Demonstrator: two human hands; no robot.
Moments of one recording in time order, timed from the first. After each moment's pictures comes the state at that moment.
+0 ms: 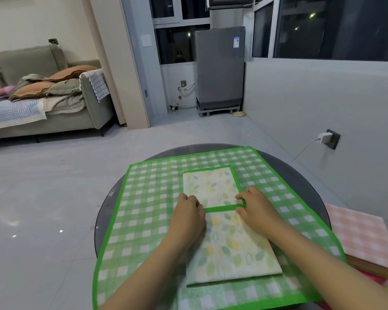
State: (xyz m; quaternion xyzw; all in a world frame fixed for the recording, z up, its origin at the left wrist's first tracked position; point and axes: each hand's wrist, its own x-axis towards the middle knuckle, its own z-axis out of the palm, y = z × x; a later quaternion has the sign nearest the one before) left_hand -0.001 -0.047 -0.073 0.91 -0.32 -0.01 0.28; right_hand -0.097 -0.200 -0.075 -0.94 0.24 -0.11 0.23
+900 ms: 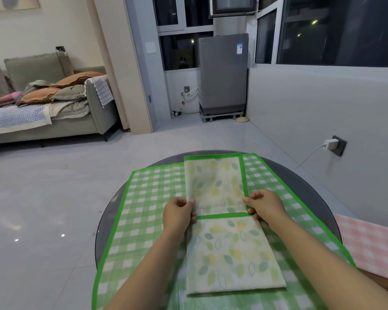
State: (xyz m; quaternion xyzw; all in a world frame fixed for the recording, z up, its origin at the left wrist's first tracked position) left_hand 0.045 -0.053 -0.082 0.75 -0.03 -0.16 0.64; right_hand -0.068 -0.229 -0.073 -0.72 0.38 -0.20 0.55
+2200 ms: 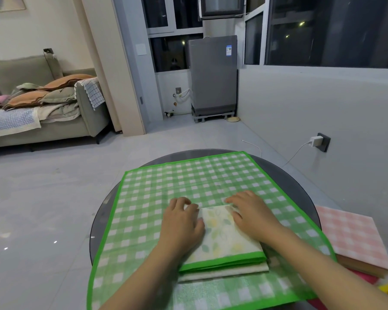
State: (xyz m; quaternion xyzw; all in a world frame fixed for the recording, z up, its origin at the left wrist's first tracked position) left_hand 0.000 -0.034 -0.083 0.88 -0.42 0.12 0.18; right_hand -0.103 -0.205 -0.073 -0.97 0.15 -0.13 0.15
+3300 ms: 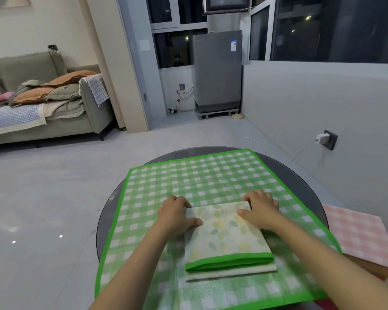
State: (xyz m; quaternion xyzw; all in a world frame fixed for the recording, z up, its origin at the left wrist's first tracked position) left_hand 0.036 -0.029 -0.064 0.93 -0.31 -0.11 0.17; right_hand -0.094 -0.216 -0.072 -0.93 0.31 -0.01 0.19
